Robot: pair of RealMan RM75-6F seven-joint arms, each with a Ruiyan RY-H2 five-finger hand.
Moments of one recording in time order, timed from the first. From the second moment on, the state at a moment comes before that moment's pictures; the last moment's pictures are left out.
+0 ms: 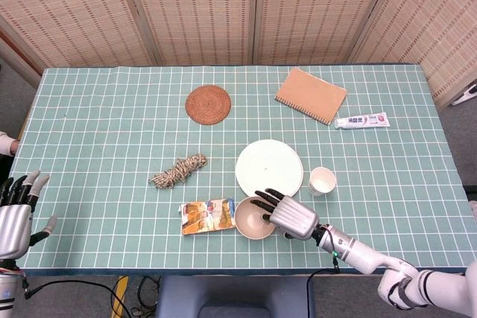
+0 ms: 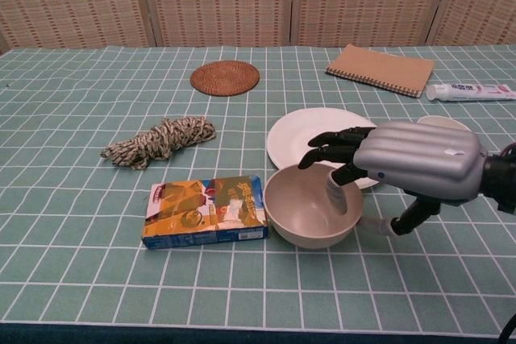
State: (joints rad) left arm -0.11 -1.12 -0.09 -1.72 1.40 1.50 0.23; right arm 0.66 -1.46 -0.06 -1.37 -1.86 1.02 -0.04
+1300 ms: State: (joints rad) left arm -0.11 -1.12 -0.09 -1.71 1.41 1.50 0.23; right arm 0.72 -1.48 0.06 -1.22 -1.62 1.00 -0.01
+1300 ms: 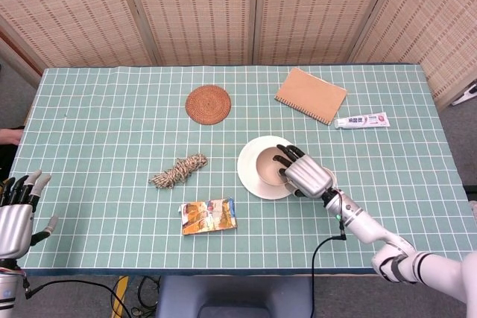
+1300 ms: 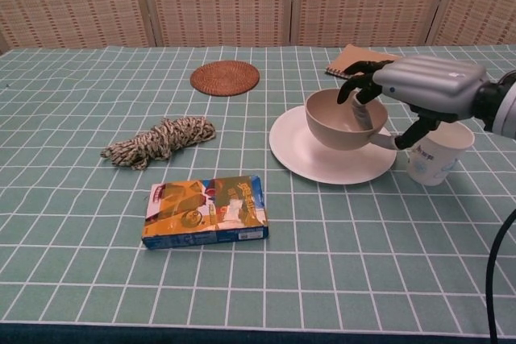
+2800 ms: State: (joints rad) left arm -0.13 -1.12 -0.09 -1.72 1.41 1.48 0.24; right arm 0.55 -1.20 -0.03 -1.51 -1.52 1.07 -0.08
